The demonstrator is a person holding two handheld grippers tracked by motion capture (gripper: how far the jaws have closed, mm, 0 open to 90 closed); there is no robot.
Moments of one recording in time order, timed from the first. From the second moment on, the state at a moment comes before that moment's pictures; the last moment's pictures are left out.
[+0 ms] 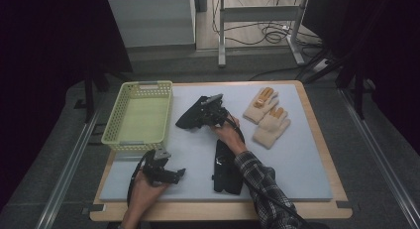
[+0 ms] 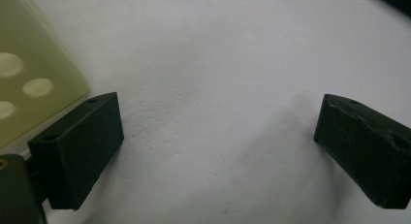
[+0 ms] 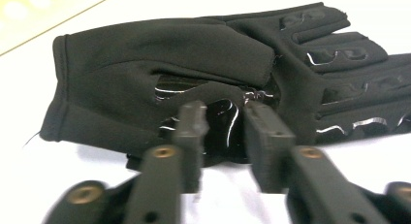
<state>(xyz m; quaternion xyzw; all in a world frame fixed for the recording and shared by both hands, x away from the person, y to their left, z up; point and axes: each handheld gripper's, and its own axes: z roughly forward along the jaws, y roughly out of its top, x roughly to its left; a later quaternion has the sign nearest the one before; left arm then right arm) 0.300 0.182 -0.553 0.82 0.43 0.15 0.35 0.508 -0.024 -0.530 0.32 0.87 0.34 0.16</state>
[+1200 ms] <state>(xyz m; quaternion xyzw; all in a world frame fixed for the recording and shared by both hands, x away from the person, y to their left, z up) 0.300 0.181 -0.553 0.82 0.43 0.15 0.35 0.362 -0.164 -0.446 0.31 0.86 0.38 0.15</state>
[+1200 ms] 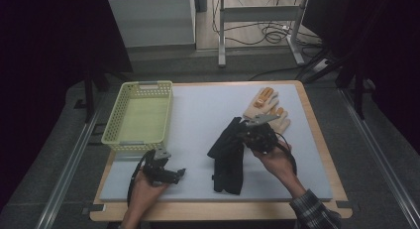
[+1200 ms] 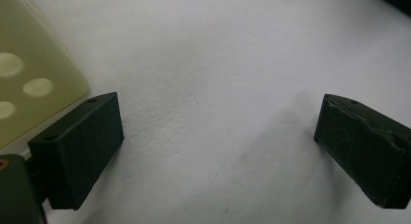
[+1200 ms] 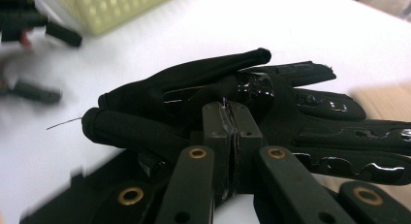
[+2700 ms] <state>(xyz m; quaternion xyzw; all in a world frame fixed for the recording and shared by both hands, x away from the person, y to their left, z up) 0.300 0.182 -0.553 0.82 0.43 0.15 0.35 0.334 -0.212 -0.507 0.36 0.83 0.40 0.13</state>
